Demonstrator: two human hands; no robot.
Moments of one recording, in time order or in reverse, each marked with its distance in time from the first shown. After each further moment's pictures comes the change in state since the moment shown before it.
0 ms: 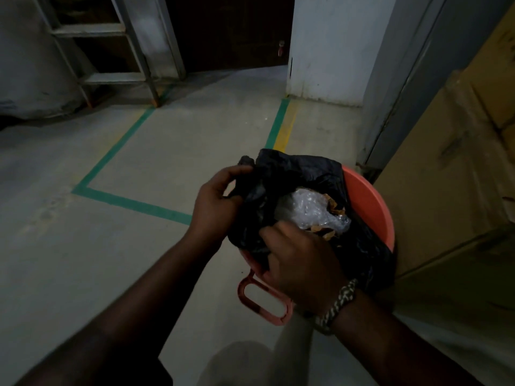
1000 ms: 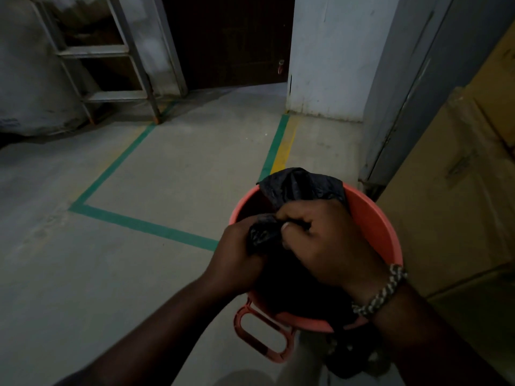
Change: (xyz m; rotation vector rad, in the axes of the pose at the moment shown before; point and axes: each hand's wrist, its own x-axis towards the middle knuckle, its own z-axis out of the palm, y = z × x) left_hand -0.022 -0.012 0.026 0.128 -0.271 0.290; right_hand 0.056 0.027 -0.054 0.411 -0.078 0.252
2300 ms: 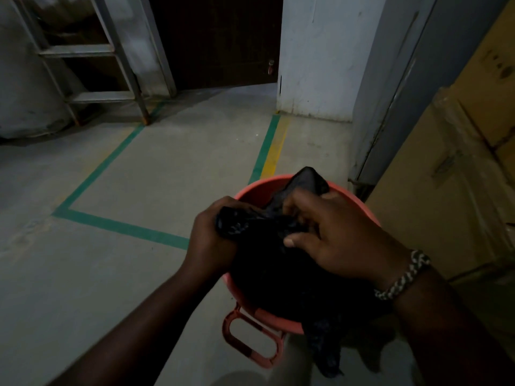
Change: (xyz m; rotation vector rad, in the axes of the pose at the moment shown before) left_hand 0.023 -0.008 -0.015 0.055 0.199 -0.023; right_hand 0.005 0.041 -0.037 -0.270 -0.184 -0.131
